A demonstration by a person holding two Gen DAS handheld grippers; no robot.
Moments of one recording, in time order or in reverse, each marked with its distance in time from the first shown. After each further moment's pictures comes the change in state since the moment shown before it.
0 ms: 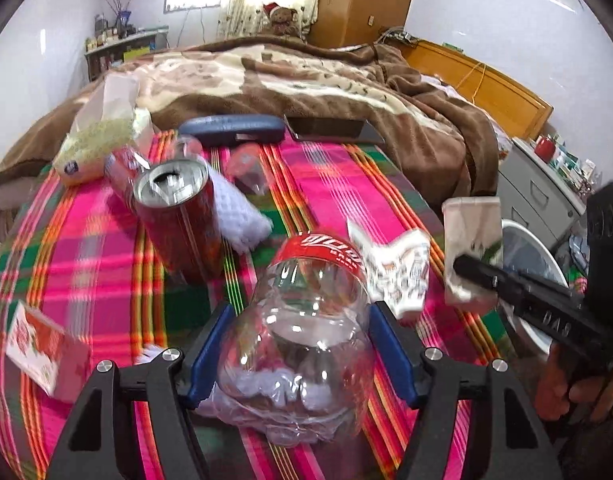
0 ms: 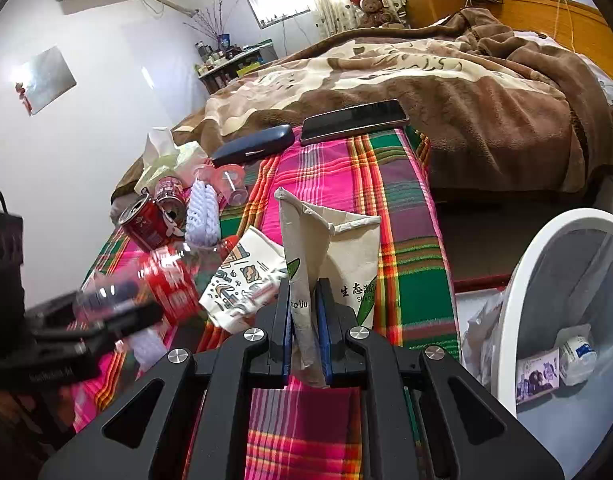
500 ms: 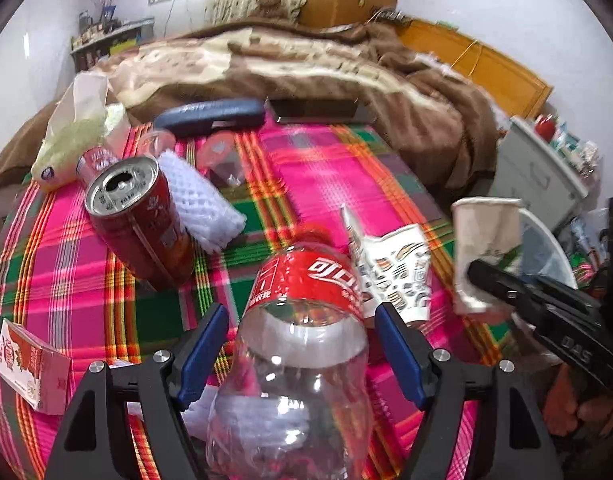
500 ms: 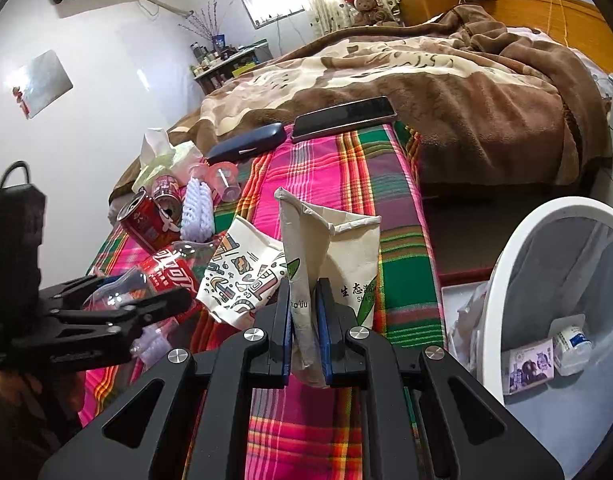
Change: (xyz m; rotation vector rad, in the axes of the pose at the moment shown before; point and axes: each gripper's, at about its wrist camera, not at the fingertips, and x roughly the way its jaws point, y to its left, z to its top) left arm 0.026 -0.020 0.016 0.037 0.079 0.016; right arm -0.003 -0.007 -0.002 0.015 0.000 -0.008
